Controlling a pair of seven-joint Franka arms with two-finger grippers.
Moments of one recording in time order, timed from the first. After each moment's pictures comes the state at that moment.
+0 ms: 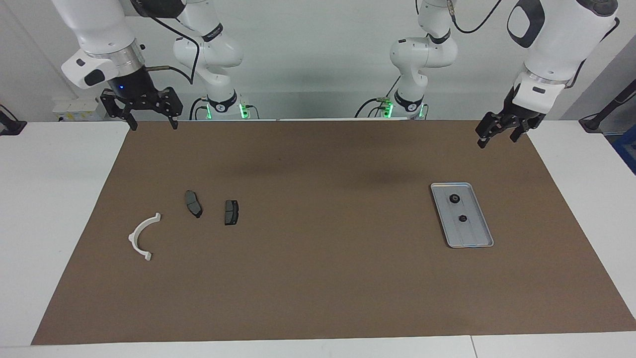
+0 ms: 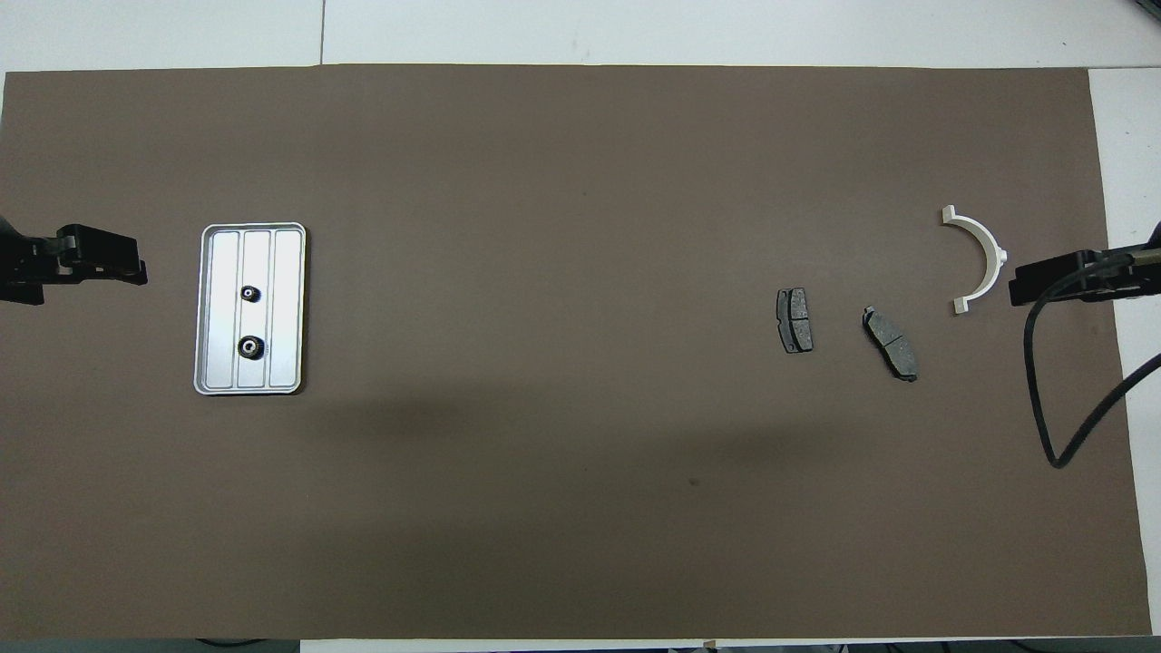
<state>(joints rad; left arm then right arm) -0.07 -0.04 0.03 -1.67 0.01 1.67 -0.16 -0.07 -0.07 0.08 -1.61 -0.01 1.55 -0.03</state>
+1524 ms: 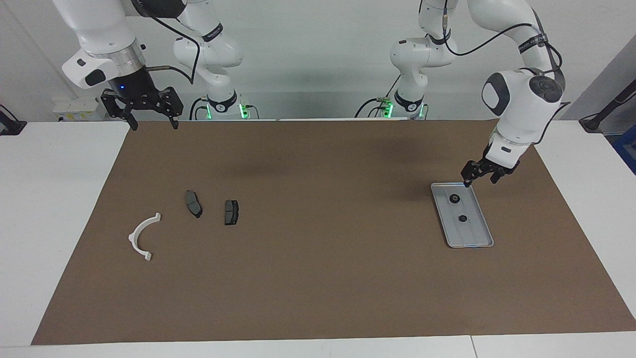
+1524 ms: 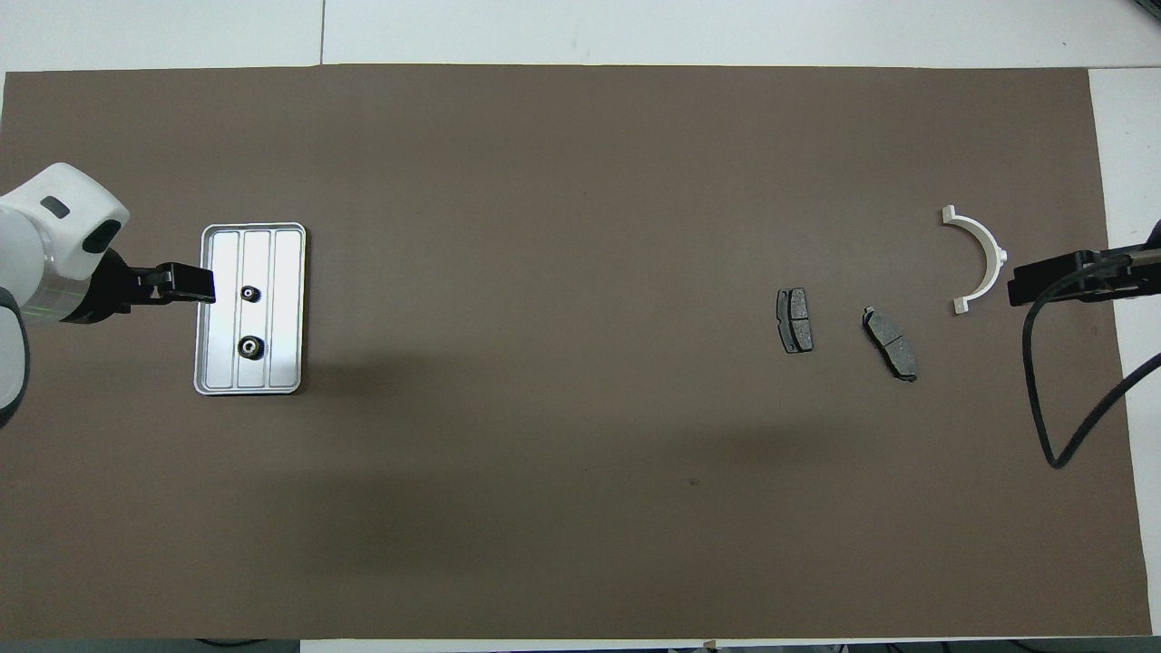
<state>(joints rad) 0.01 0.02 0.03 -2.12 0.01 2.18 -0.03 -0.07 -0.07 0.08 -1.61 -0.01 1.55 -0.03</state>
